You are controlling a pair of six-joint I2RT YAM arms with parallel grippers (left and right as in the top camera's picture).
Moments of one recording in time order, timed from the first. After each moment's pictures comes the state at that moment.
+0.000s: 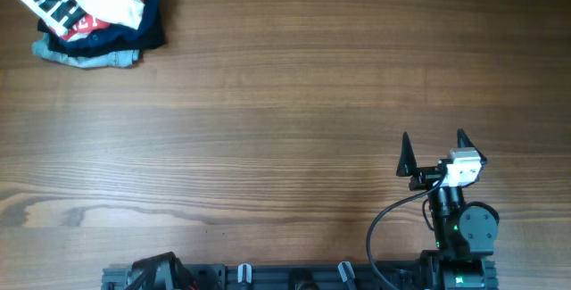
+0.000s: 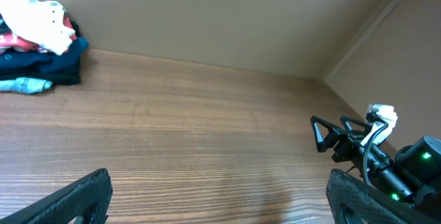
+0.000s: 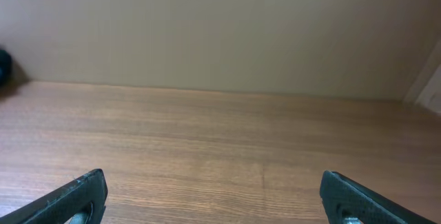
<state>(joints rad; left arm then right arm) 0.24 0.07 1.32 -1.47 0.57 -0.20 -0.01 0.02 0.01 0.00 -0.05 -0.05</state>
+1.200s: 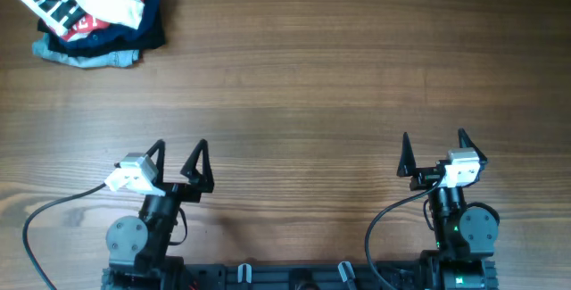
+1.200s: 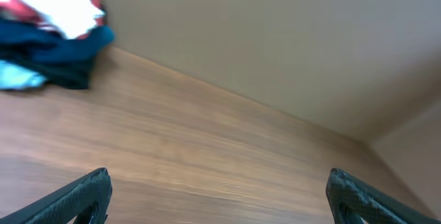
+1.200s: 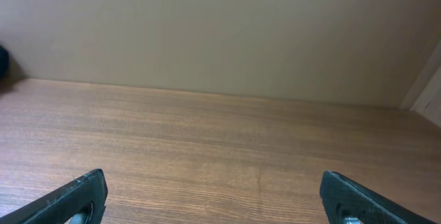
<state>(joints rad) -0.10 0.02 0.17 -0.22 0.08 -0.50 -0.01 0.01 0.01 0.00 -0.05 -0.08</state>
